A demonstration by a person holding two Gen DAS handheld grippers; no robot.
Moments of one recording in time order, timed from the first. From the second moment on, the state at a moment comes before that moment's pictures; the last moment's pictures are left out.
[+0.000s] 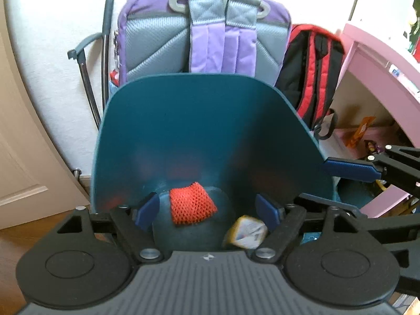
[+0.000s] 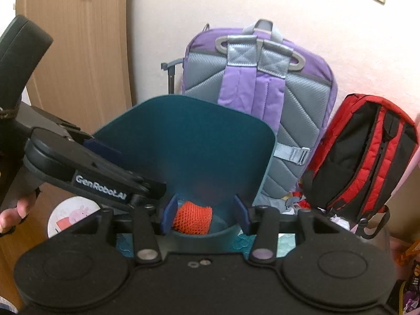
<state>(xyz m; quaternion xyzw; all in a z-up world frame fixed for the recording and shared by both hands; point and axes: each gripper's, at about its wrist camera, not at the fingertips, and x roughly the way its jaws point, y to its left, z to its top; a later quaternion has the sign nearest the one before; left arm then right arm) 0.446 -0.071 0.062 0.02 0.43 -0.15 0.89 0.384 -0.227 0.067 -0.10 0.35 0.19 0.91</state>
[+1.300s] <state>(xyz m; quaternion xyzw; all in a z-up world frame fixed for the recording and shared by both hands) 0.231 0.019 0.019 -0.04 0.39 -0.10 0.91 0.203 -0.233 -0.001 -0.03 0.39 0.23 0.89</state>
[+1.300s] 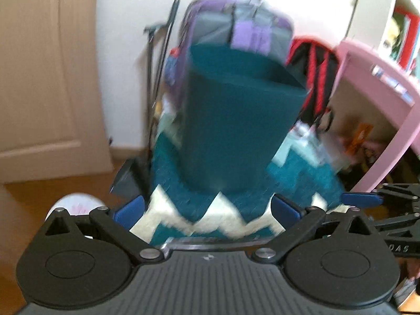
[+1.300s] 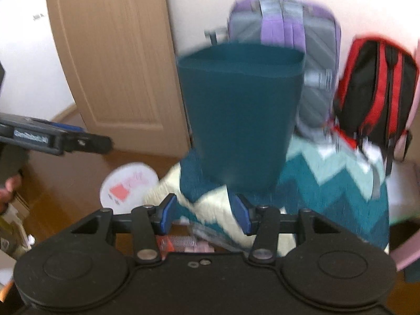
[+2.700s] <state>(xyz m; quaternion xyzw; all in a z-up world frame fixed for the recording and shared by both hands) 0.283 0.195 -0.502 -0.21 0.73 0.09 0.65 0.293 -0.207 -0.470 0.12 0.72 0.07 0.68</state>
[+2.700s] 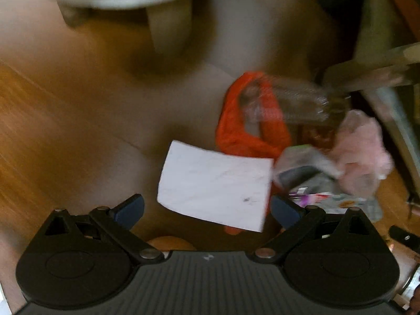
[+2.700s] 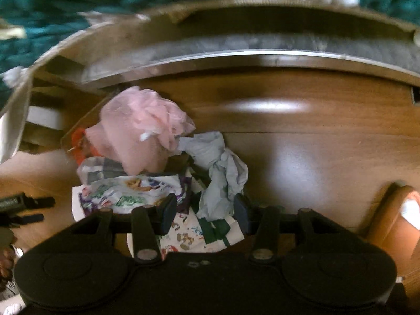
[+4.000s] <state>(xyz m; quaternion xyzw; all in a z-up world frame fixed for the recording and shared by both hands) 0.254 0.220 -0.524 -0.30 0.69 0.10 0.66 0.291 -0.198 -0.491 0.09 0.70 0.08 0.70</state>
